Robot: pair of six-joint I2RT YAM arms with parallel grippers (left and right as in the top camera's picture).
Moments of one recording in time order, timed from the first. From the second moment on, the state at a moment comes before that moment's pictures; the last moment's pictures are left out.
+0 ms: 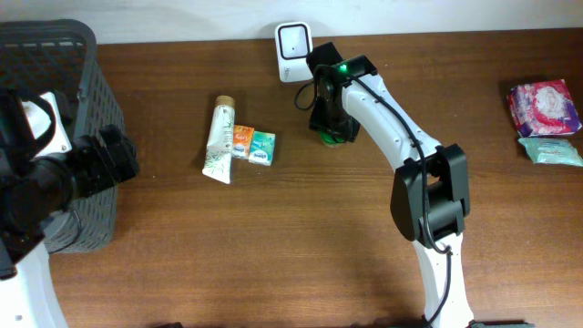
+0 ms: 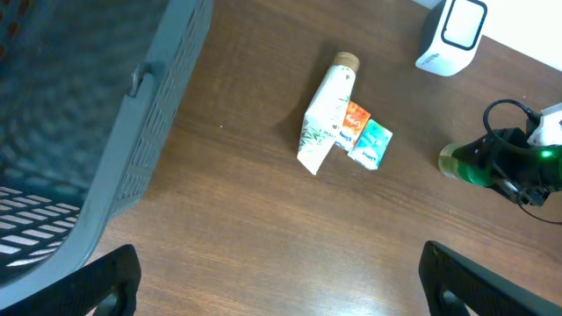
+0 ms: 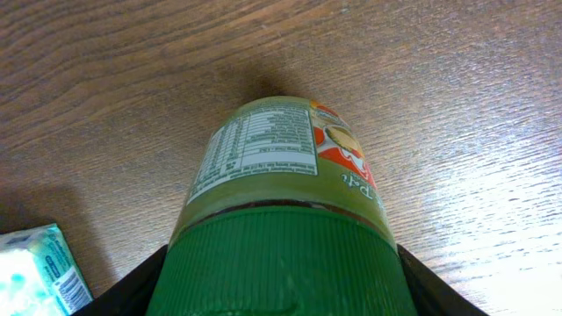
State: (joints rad) left arm 0.21 1.35 2.01 -1.62 0.12 -0.21; right arm 0.39 2.32 2.07 -1.19 0.04 0.75
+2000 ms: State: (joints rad) left arm 0.21 1.35 2.01 -1.62 0.12 -0.21; right arm -0.29 2.12 2.12 -1.14 -0.08 0.61
